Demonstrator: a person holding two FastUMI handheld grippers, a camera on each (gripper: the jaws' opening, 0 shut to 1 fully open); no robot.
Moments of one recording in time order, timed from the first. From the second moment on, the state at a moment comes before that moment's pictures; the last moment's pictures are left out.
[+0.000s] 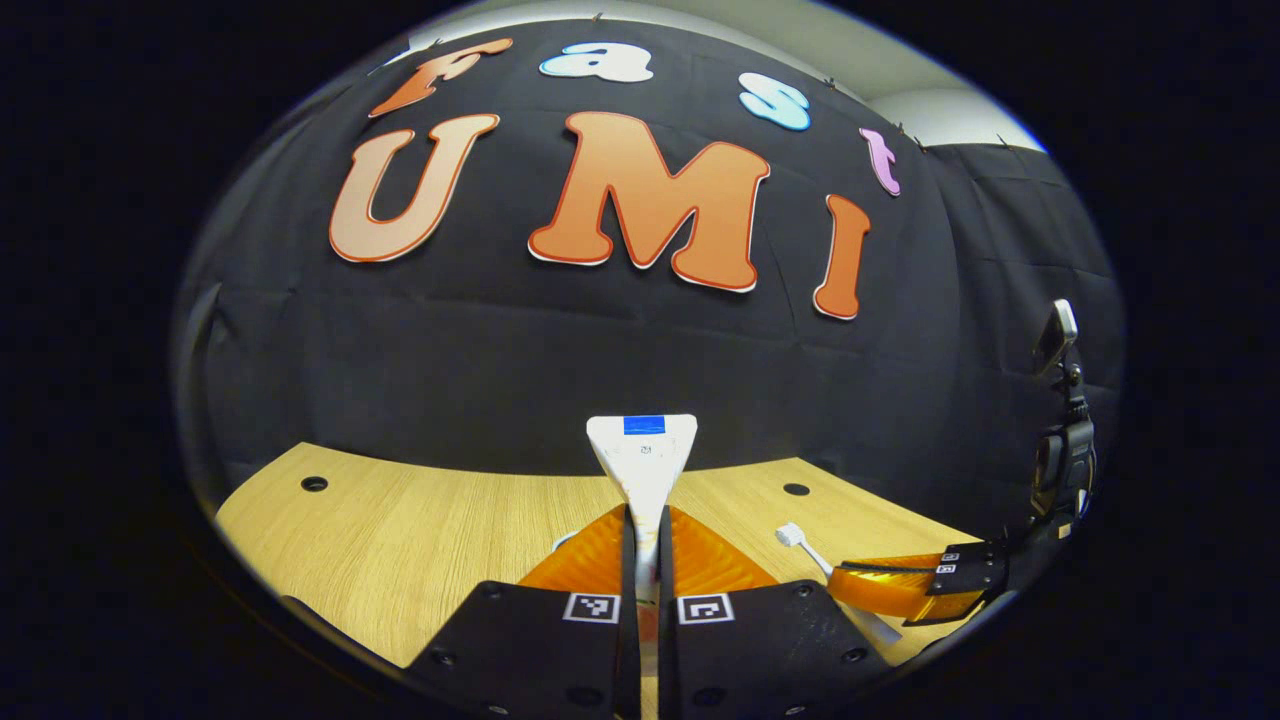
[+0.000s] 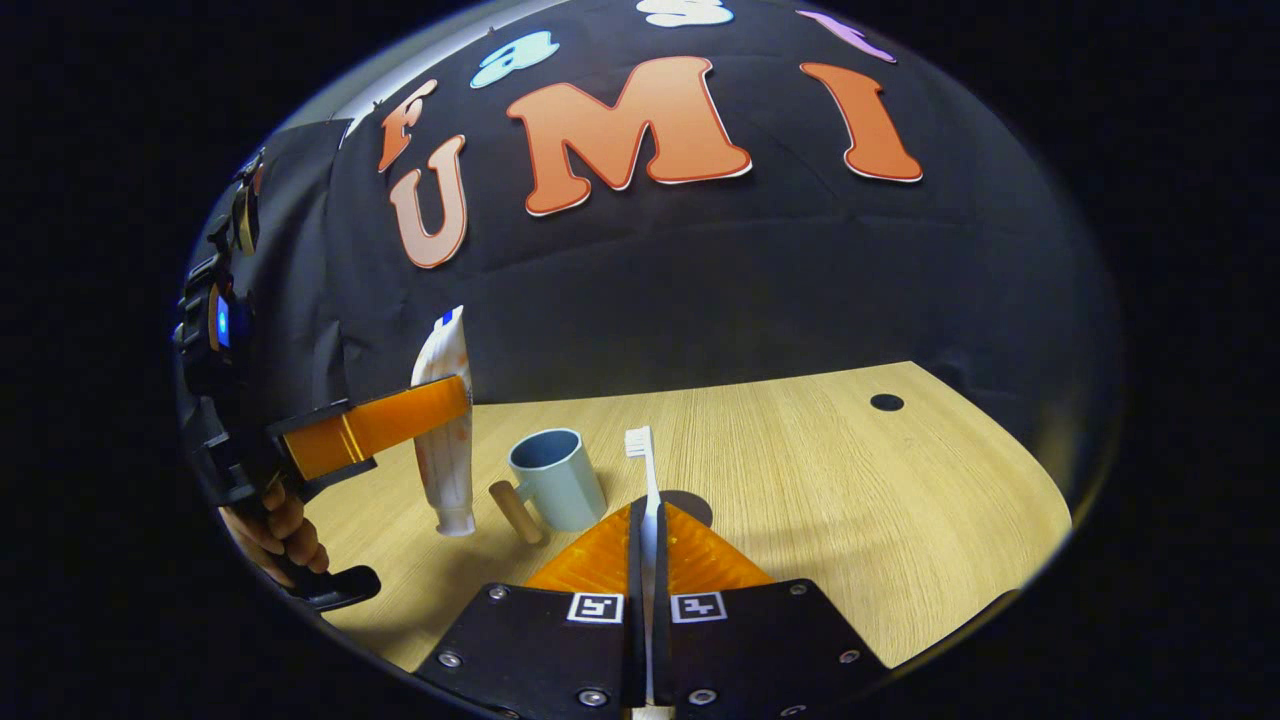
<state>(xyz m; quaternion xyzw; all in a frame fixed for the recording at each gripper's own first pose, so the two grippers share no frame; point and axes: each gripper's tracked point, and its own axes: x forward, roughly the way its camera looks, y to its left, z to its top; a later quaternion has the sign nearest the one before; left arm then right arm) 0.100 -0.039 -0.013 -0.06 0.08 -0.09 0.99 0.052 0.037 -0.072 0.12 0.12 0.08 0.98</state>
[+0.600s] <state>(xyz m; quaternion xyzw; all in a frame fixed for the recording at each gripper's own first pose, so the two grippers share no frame) 0.178 -0.026 -0.011 -0.08 0.05 -0.06 0.99 0.072 0.011 -0.060 0.12 0.10 0.06 0.99</state>
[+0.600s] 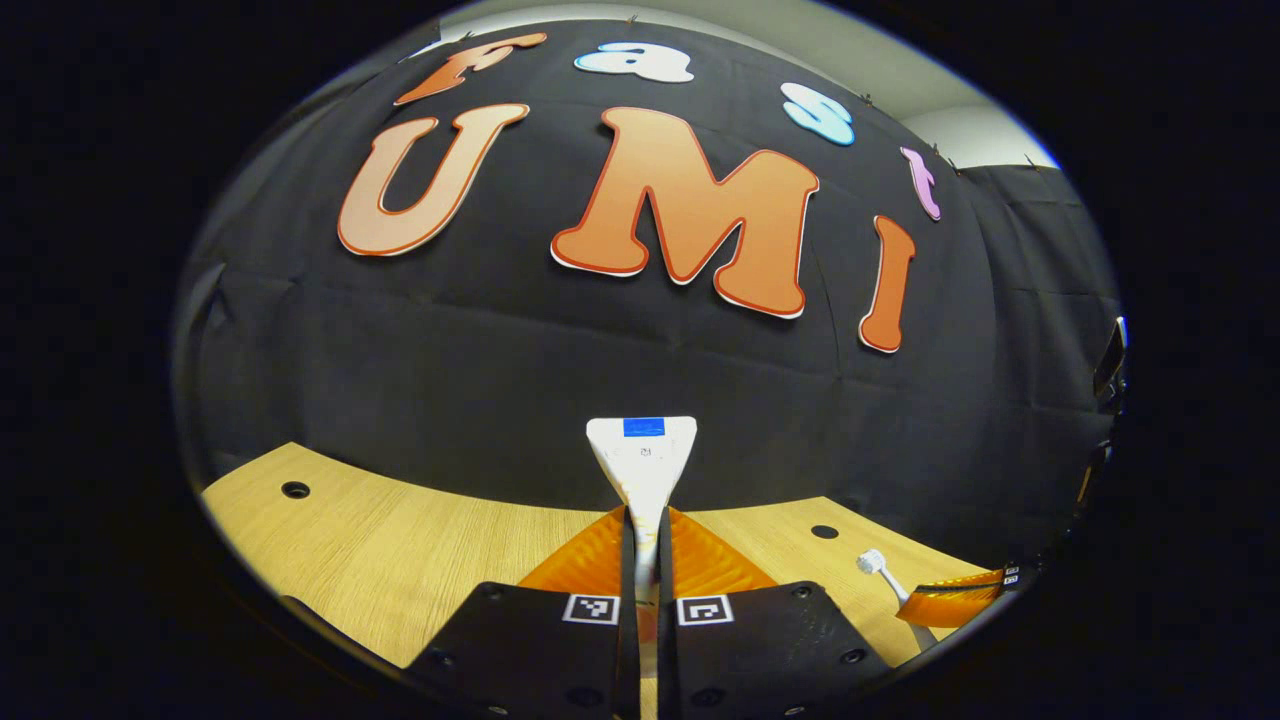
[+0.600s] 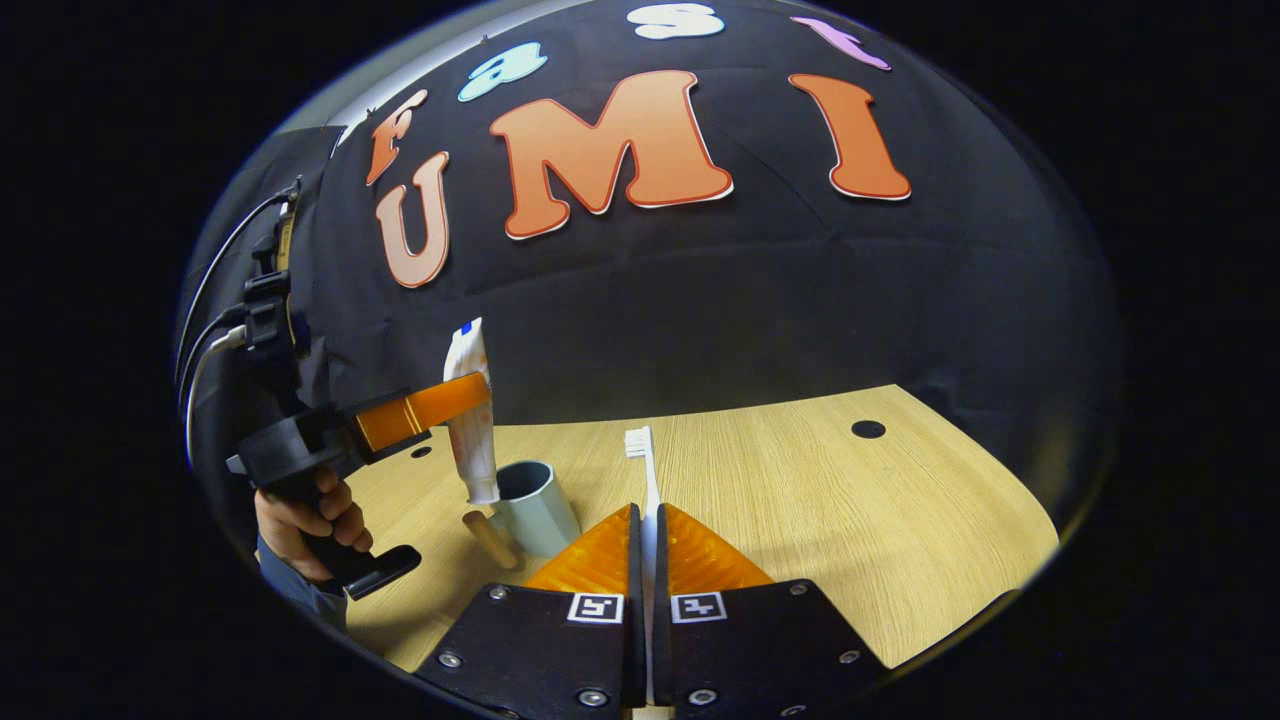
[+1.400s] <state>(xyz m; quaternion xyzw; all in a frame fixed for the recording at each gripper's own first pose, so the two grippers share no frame) 0.205 -0.022 -0.097 -0.04 0.11 -0.02 0.99 0.088 0.019 -0.057 0.11 0.10 0.05 0.99</state>
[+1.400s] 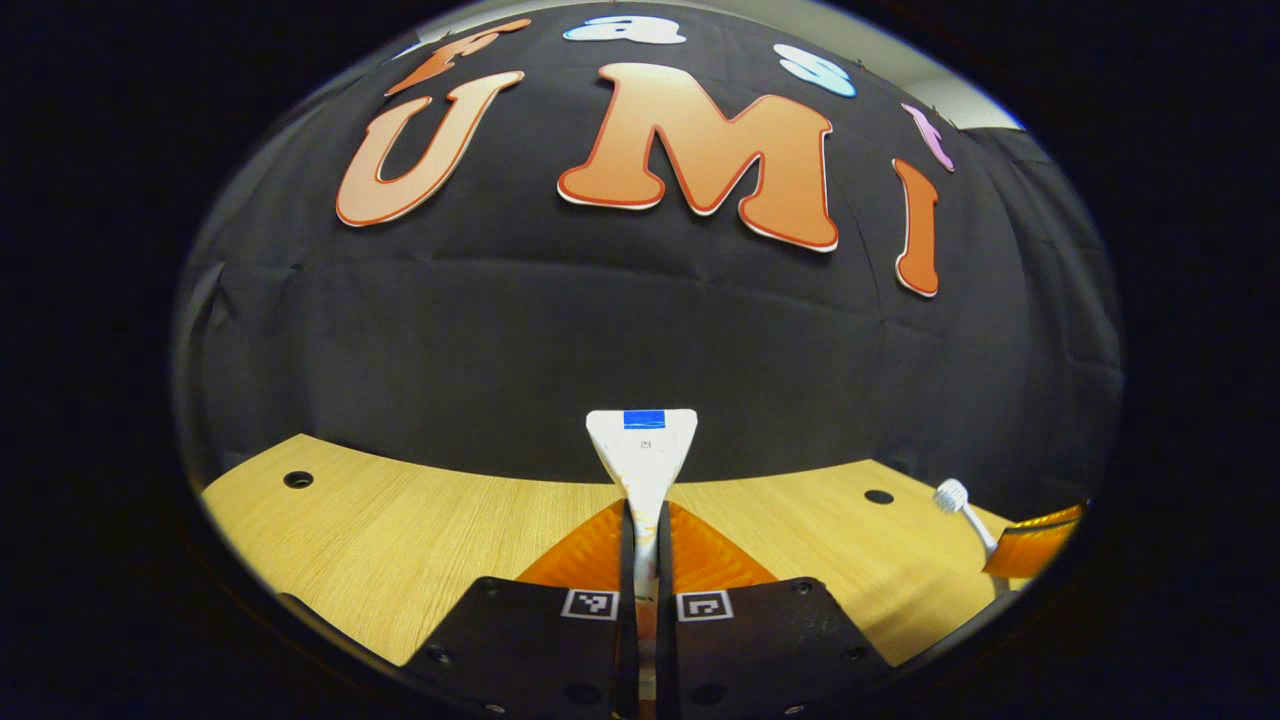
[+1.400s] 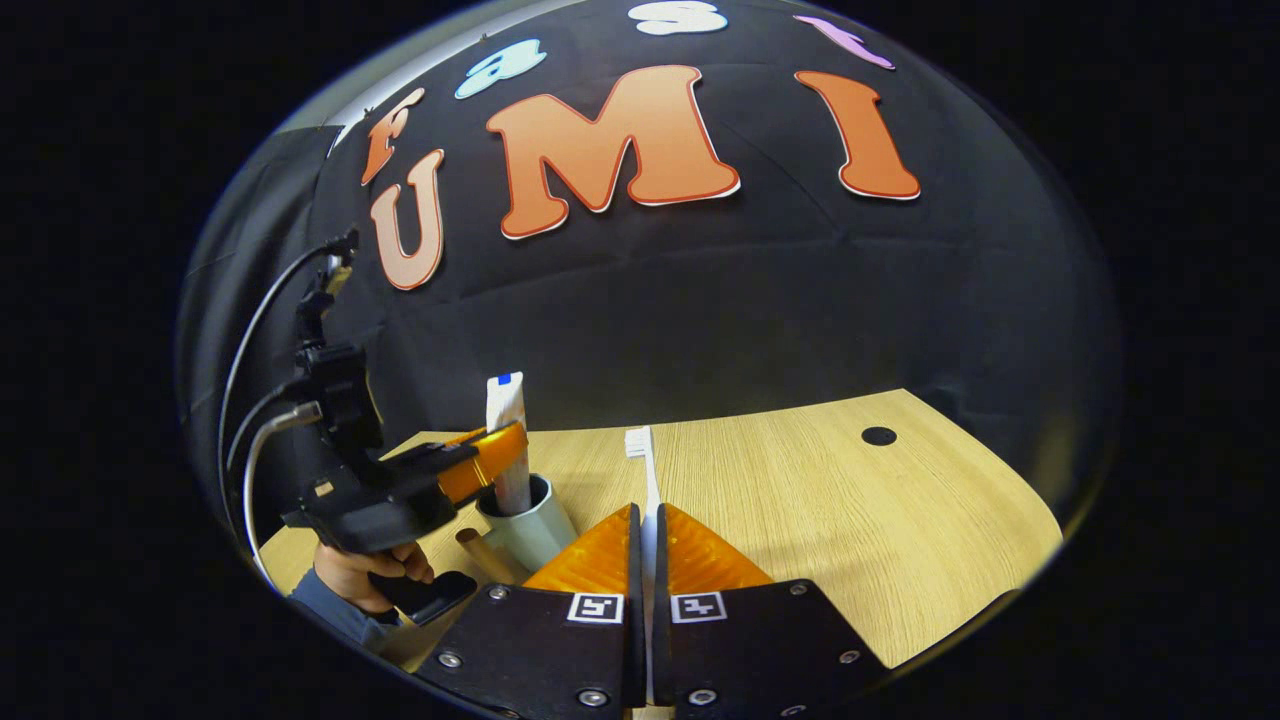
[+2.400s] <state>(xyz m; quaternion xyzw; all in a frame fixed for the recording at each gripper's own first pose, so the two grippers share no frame) 0.097 0.031 -0.088 0.00 0.11 -0.01 0.99 0.095 0.067 -0.021 0.13 0.04 0.09 0.99</state>
